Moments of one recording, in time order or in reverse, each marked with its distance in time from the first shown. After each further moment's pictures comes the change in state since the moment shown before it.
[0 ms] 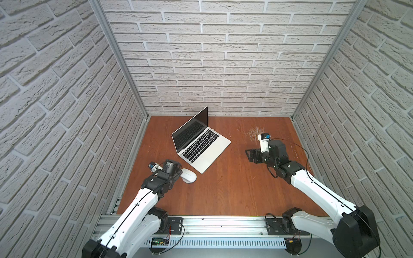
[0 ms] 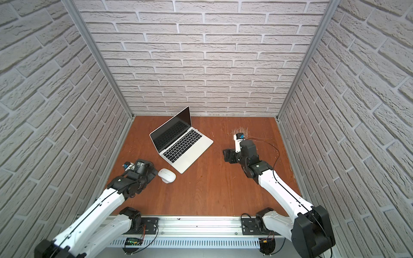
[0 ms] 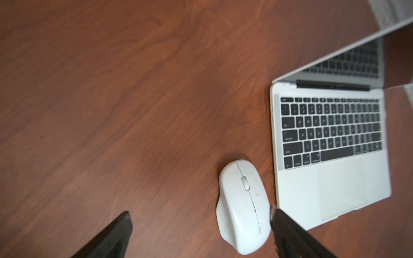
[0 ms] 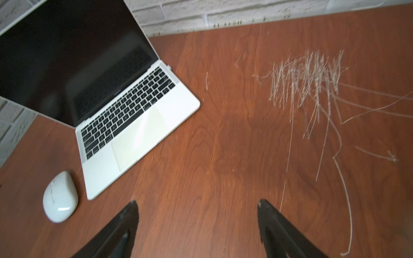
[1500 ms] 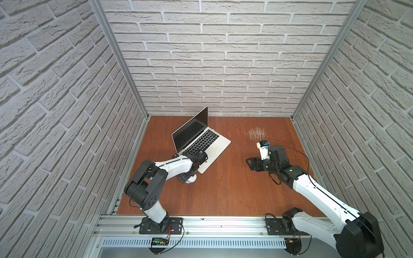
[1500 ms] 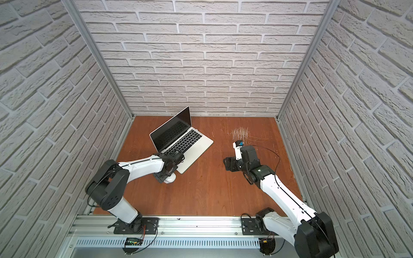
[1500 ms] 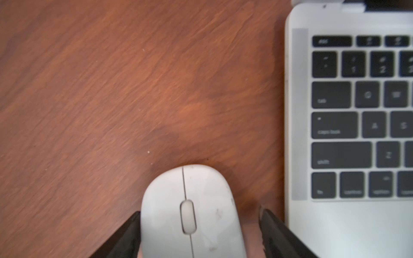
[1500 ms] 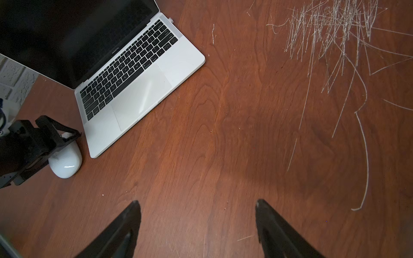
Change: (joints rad) left arm -0.203 0.743 0.290 0.066 -0.117 -0.259; right arm 0.008 -0.058 -0.062 -0.091 -0.068 -0.004
